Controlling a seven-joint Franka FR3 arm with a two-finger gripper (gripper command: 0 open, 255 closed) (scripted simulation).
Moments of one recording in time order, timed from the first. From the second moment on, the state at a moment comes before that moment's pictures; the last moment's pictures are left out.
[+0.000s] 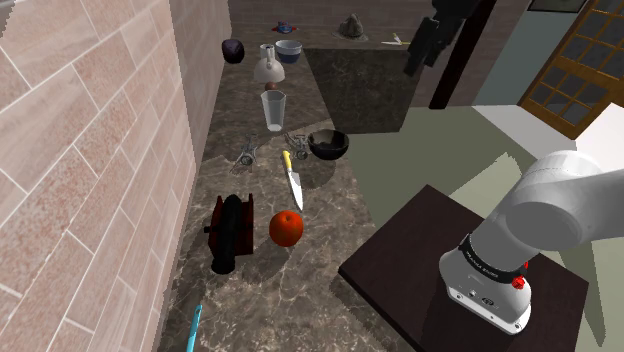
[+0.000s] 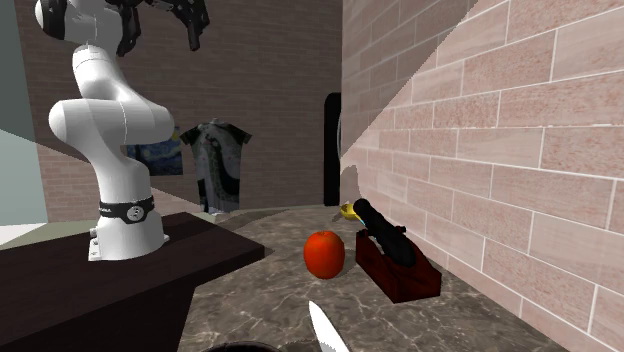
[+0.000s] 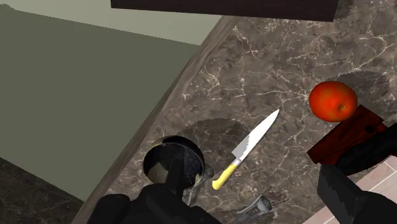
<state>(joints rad) -0.01 -0.83 -0.01 -2.37 0.02 1.70 -0.06</state>
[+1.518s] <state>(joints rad) 0.02 -0.48 0.40 -2.60 0.27 2.24 0.52</state>
